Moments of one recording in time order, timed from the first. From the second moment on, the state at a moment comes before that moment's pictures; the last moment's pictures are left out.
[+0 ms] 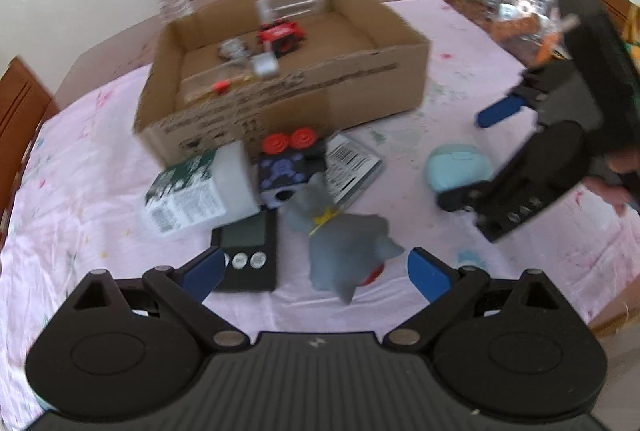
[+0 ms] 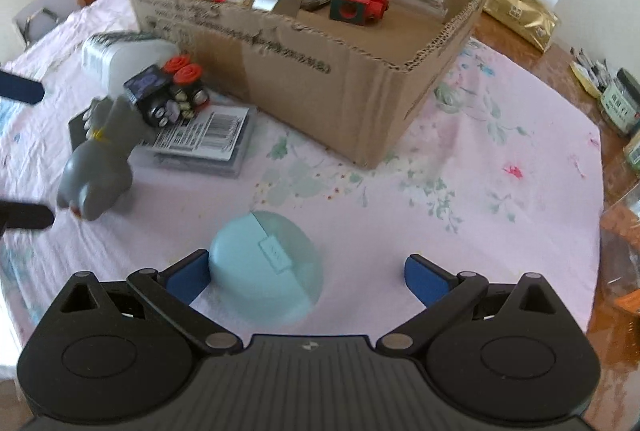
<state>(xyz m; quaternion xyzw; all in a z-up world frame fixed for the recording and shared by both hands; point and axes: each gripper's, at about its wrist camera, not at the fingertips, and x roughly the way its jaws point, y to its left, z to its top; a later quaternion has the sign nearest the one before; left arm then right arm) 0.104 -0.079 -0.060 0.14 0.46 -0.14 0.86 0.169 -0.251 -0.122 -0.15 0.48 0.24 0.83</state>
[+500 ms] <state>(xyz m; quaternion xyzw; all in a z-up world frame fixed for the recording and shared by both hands) 0.138 -0.099 -0.079 0.19 0.47 -0.27 0.82 0.168 -0.251 -0.125 -0.12 0.48 0.21 0.85</state>
